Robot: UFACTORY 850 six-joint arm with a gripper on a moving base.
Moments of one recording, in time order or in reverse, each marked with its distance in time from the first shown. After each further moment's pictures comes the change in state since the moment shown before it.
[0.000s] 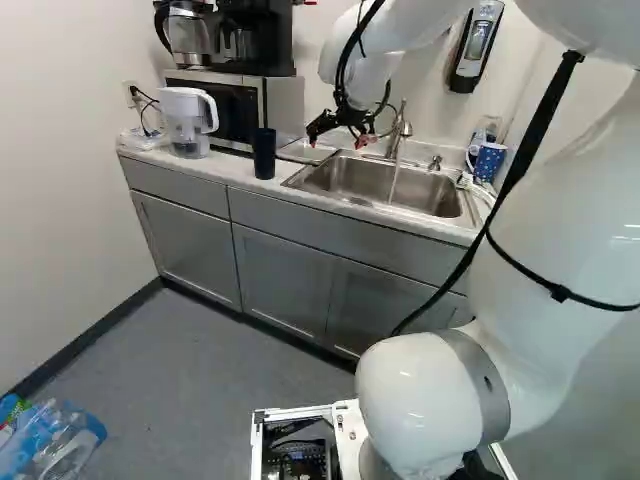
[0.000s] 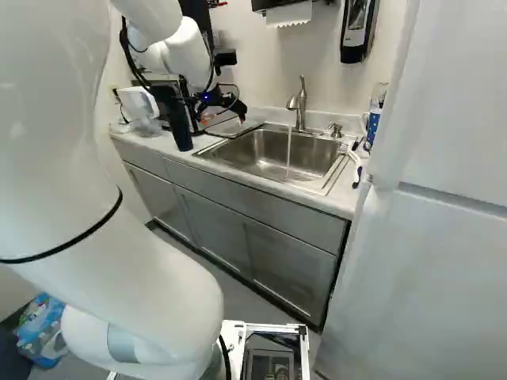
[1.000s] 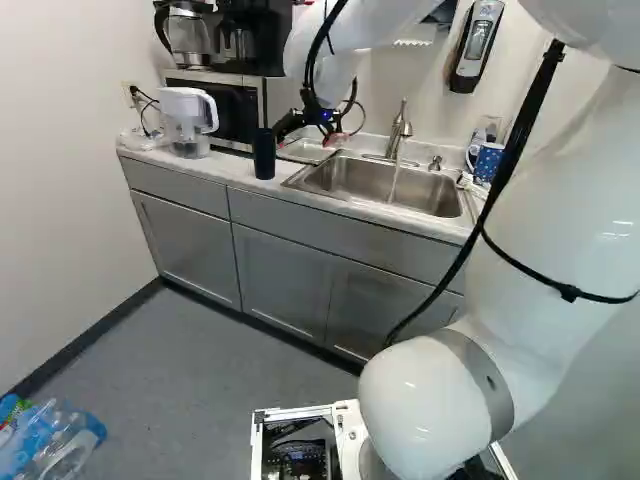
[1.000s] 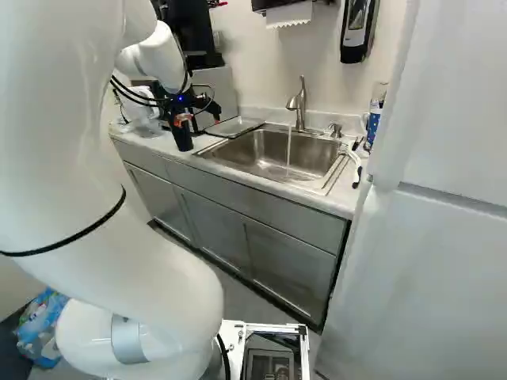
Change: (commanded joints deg) arm 9.3 -1.9 -1.9 0.0 0.0 0.0
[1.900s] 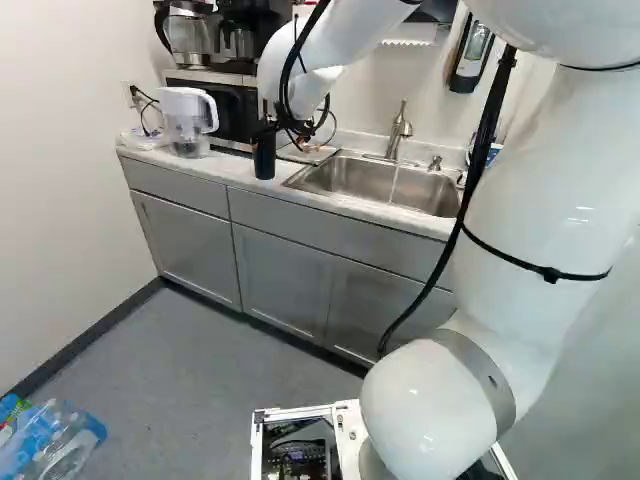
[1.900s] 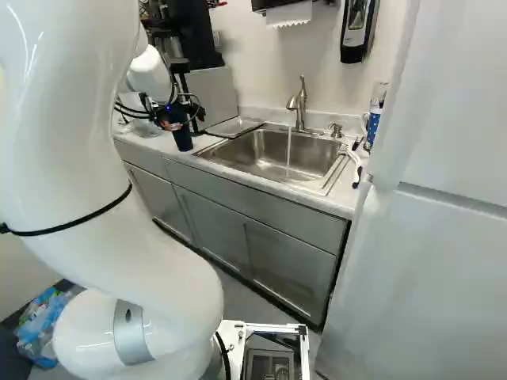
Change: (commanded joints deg) arm 5.5 -4.5 0.8 0.0 14.4 0.0
